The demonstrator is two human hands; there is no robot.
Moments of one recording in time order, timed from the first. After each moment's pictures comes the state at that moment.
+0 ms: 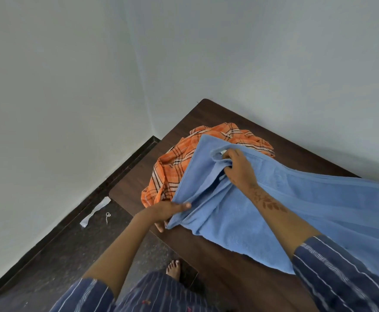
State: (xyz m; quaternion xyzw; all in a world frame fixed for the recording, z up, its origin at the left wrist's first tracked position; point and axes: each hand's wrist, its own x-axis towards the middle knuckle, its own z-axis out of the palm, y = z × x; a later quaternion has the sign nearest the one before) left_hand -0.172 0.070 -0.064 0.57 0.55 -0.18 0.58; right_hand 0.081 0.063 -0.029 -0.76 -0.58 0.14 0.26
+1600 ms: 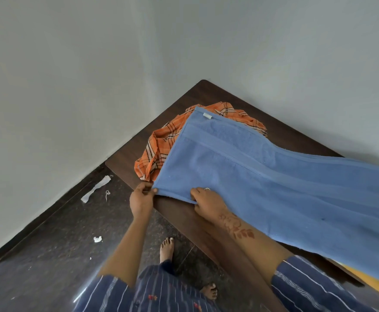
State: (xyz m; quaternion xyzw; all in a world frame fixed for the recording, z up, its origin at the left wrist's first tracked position) left_hand -0.182 -0.021 -0.102 0.45 0.75 0.29 0.40; right_hand 0.013 -0.064 -0.090 -0.62 -0.76 0.21 -0.02
